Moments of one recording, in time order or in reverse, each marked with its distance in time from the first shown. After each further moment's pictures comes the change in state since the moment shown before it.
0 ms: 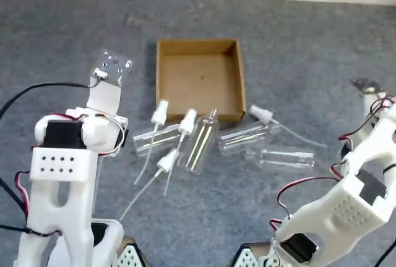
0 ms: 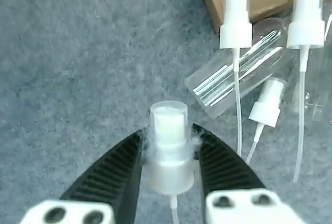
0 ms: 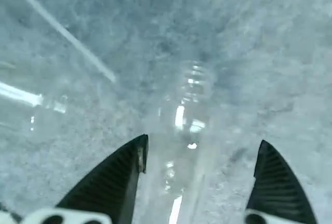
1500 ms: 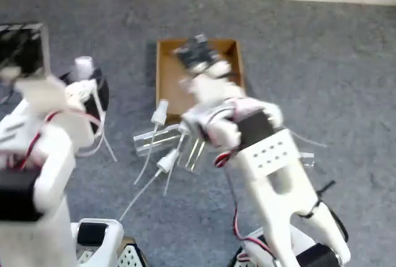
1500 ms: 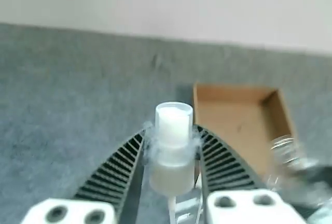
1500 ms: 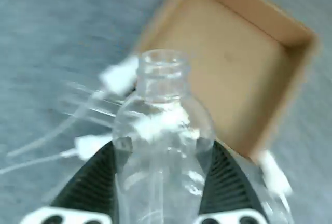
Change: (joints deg) left arm 0.0 -10.5 -27.3 -0.1 23.0; right arm -73.3 -49.8 24.8 -17.1 -44.8
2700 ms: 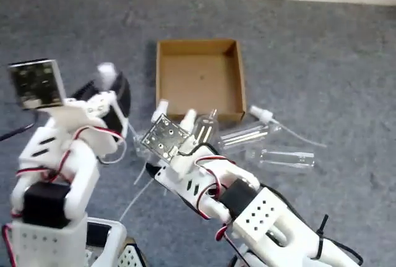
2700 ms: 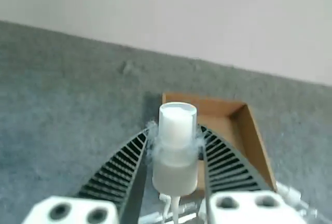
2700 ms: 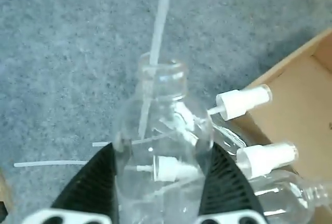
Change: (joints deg) left arm 6.6 -13.5 28.7 -20.9 9.5; right arm -16.2 -23.3 40.0 -28.3 -0.9
